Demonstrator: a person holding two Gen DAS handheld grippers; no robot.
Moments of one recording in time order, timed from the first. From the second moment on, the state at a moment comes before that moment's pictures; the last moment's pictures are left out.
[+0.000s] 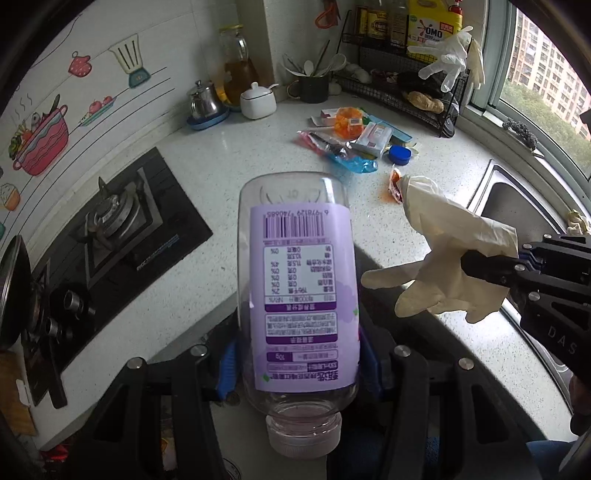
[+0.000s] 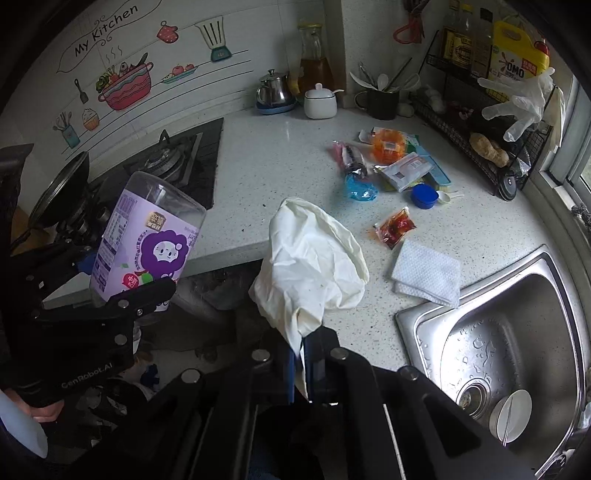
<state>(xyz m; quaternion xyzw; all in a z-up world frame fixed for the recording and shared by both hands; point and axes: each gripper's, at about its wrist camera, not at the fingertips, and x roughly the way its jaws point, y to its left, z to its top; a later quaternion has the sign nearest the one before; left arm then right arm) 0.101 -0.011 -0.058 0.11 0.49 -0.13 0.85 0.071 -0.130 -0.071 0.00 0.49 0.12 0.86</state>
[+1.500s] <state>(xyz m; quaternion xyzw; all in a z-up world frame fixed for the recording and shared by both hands) 0.157 0.018 -0.518 0.17 0.59 -0.17 0.77 0.089 -0.098 -0.487 0.09 0.57 0.04 0.81</state>
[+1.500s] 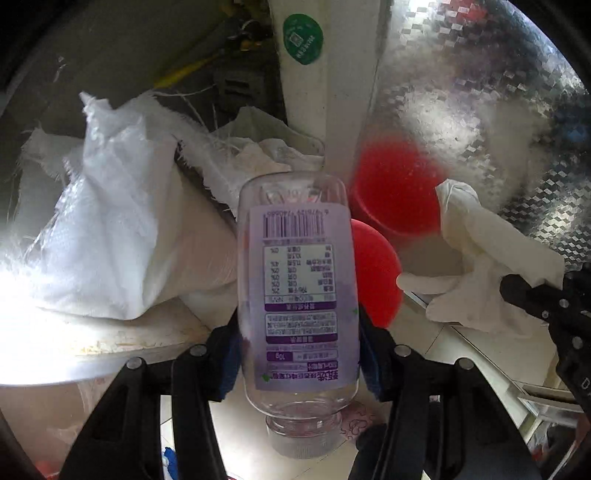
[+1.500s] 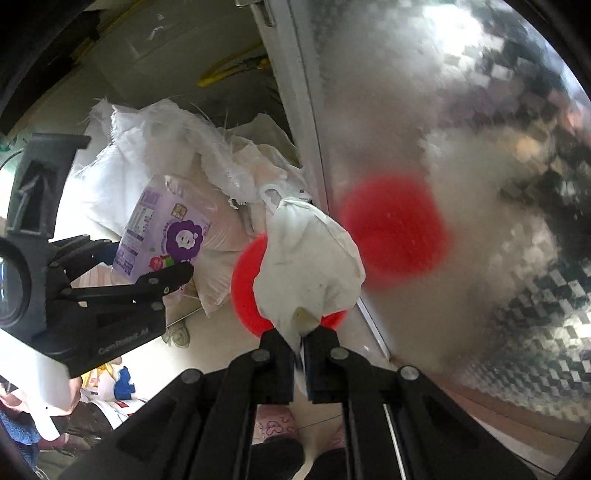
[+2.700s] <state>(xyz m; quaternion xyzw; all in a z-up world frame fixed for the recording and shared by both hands) 0.163 0.078 -0.523 0.12 0.60 -0.12 0.78 0.122 -0.042 -0.495 0.00 0.60 0.10 0.80</state>
